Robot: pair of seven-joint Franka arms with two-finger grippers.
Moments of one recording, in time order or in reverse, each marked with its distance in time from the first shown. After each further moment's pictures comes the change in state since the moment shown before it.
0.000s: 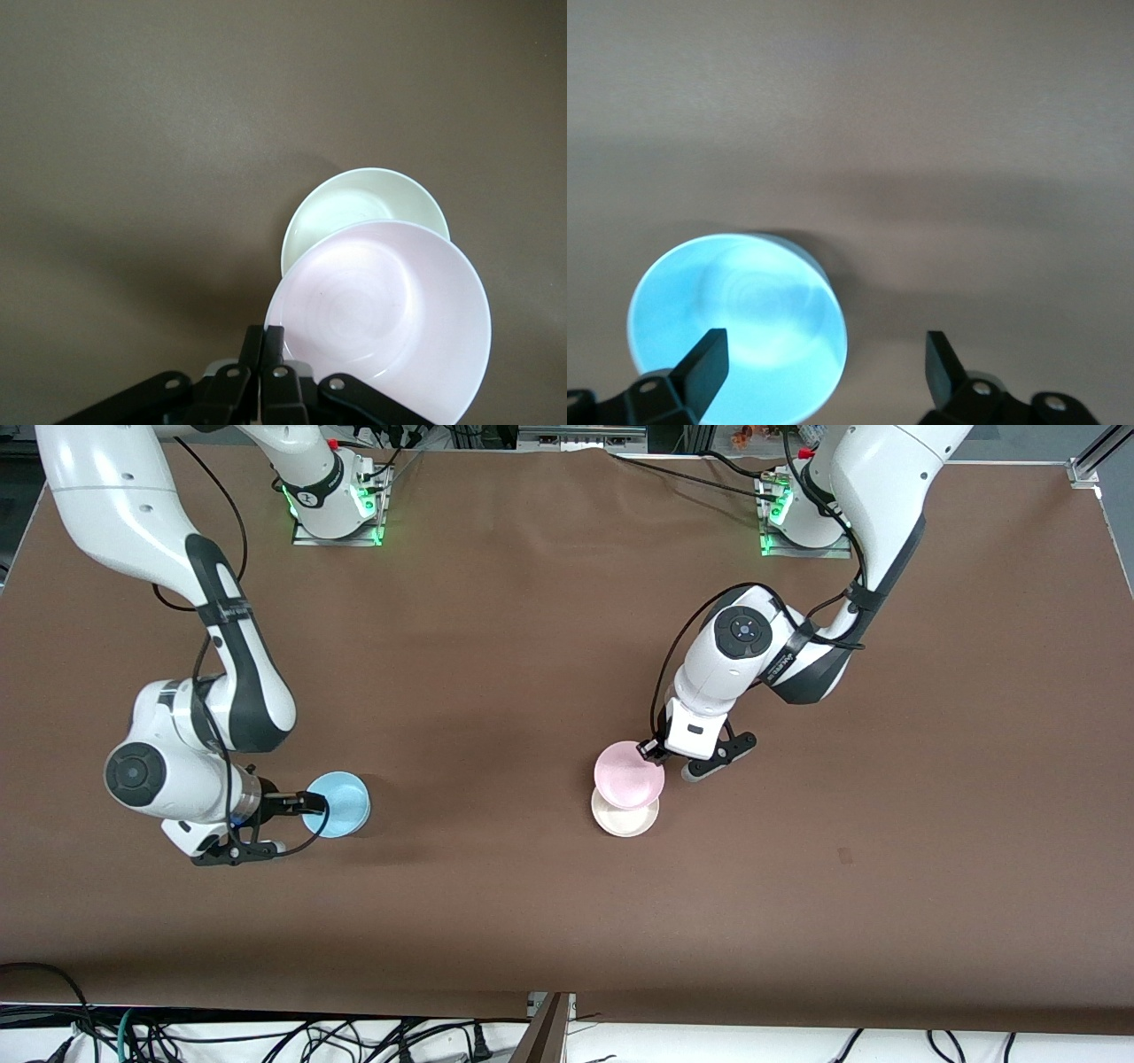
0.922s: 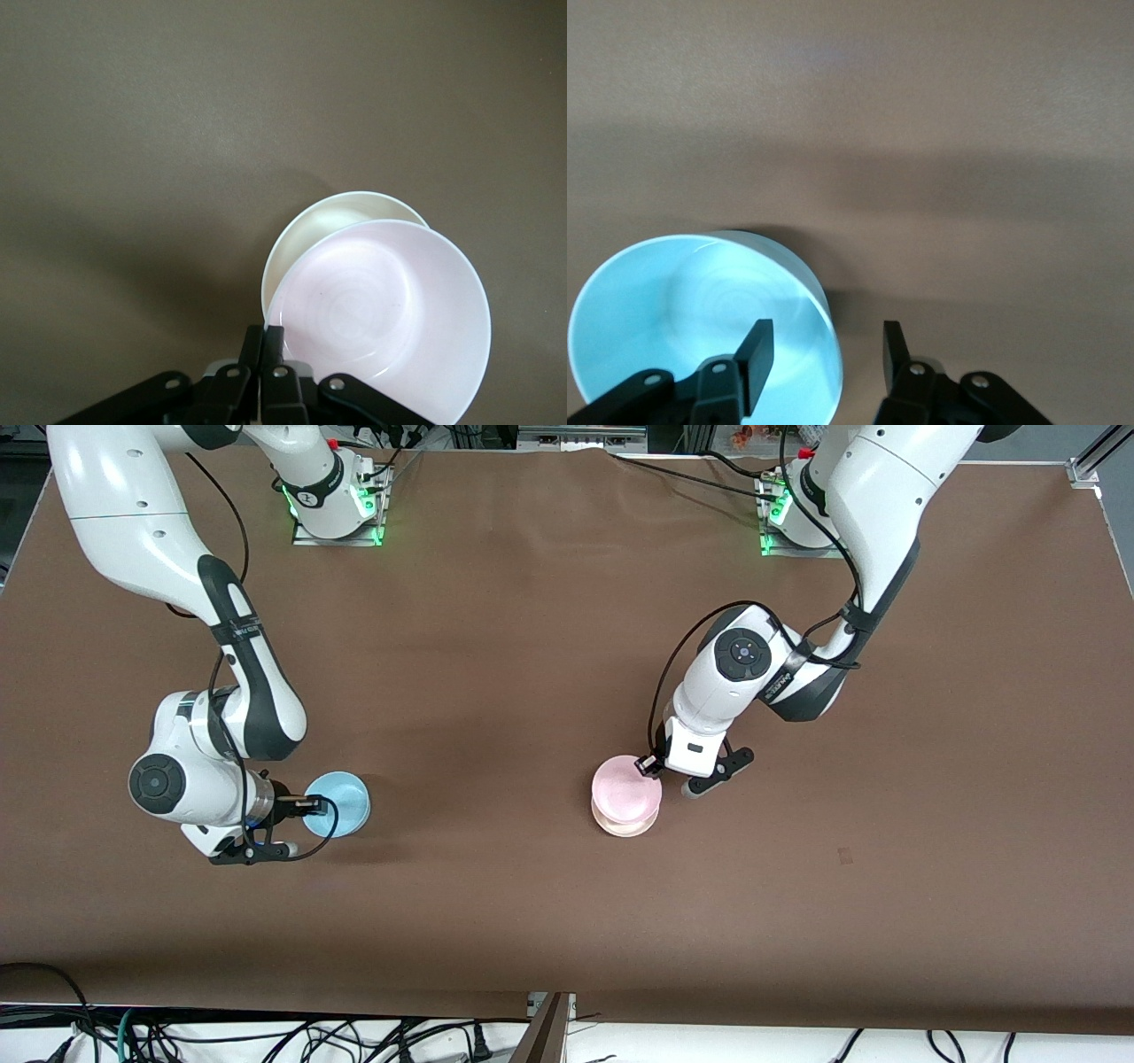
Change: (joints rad) left arm -0.003 0.072 0.007 0.071 0.002 0.000 -0.011; right arm -0.005 0.035 0.000 -0.014 0.017 0.015 0.000
